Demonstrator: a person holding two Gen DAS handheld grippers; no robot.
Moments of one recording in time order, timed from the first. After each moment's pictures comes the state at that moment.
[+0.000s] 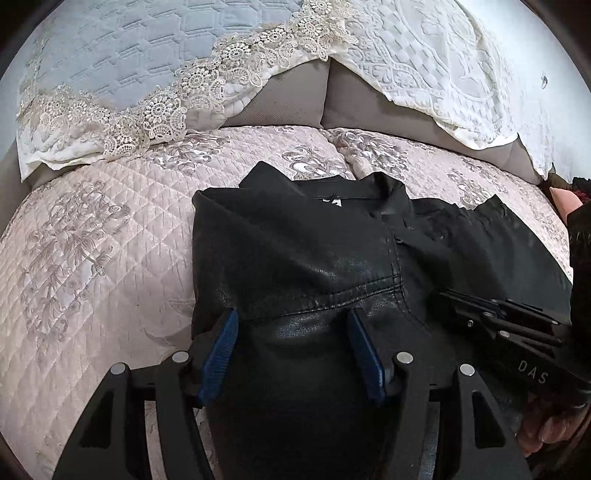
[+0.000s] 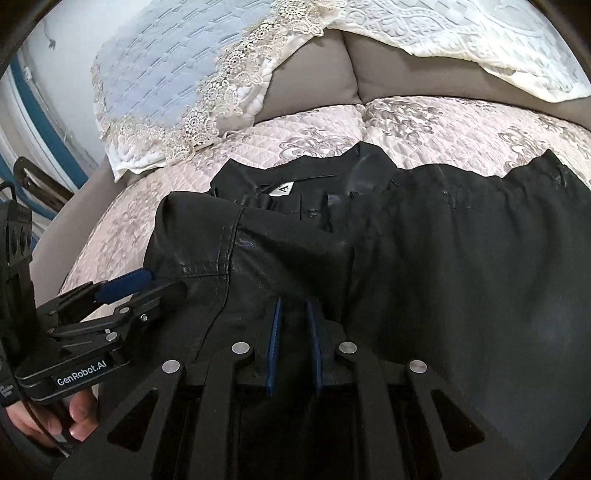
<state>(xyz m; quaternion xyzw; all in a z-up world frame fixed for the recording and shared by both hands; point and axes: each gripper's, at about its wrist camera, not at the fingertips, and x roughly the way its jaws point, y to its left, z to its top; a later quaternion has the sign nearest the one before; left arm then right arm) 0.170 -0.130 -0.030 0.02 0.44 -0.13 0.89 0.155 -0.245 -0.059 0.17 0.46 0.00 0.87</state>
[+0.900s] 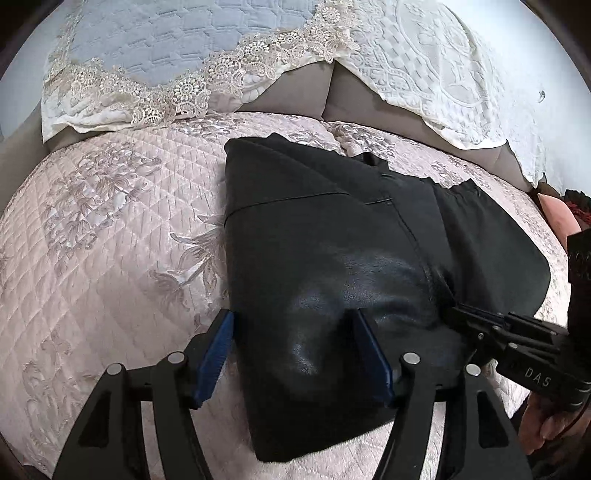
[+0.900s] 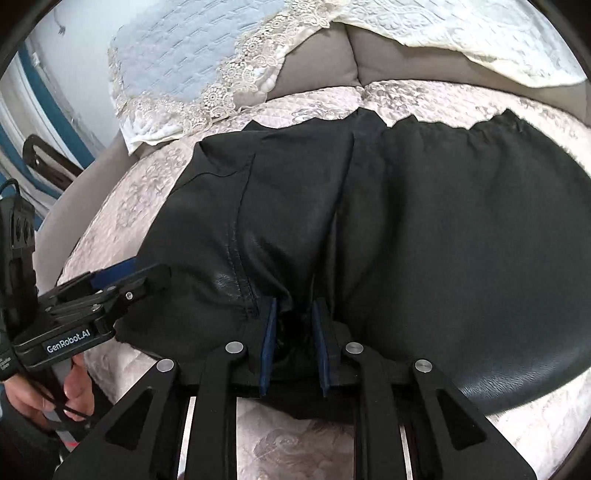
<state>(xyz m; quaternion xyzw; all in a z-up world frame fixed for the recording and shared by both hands) 0.099 -0.103 -0.033 -0.02 0.44 -0.13 0.89 0.085 -0.215 -0.063 0.16 0.47 0.00 0.87</state>
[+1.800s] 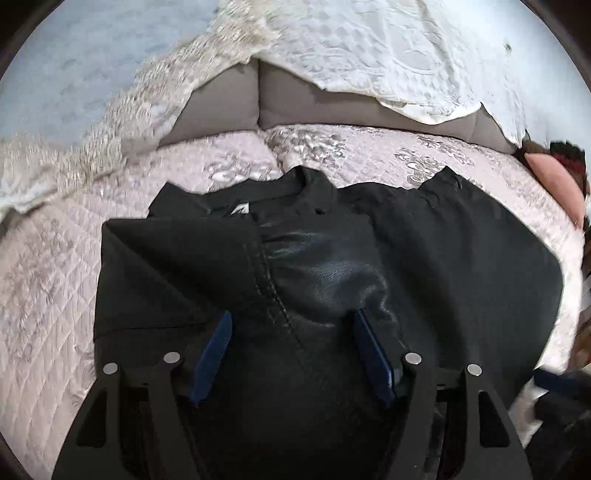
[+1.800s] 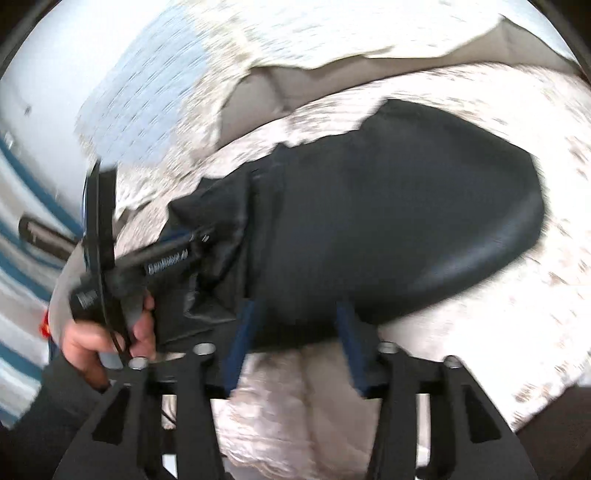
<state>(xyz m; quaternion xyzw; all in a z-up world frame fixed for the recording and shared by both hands) 0.154 -0.202 -0.035 0.07 0.42 -0.18 0.89 -0.005 -0.295 -0.026 0.29 0.41 -0.09 0.86</state>
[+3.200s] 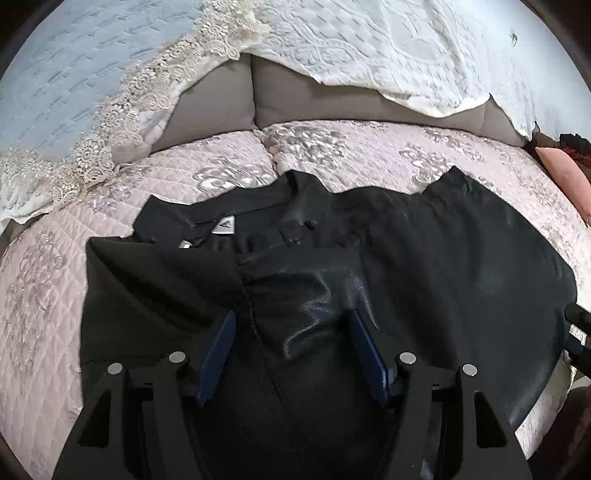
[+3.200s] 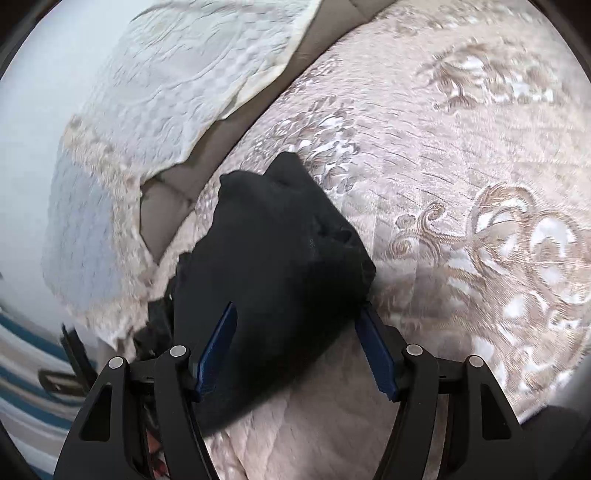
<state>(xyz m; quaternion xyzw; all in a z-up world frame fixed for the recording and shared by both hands) 0.182 -0.212 -0.042 0.09 0.43 -0.17 0.88 -0.048 -0.416 -0.048 0.47 0.31 -0.20 0.81</state>
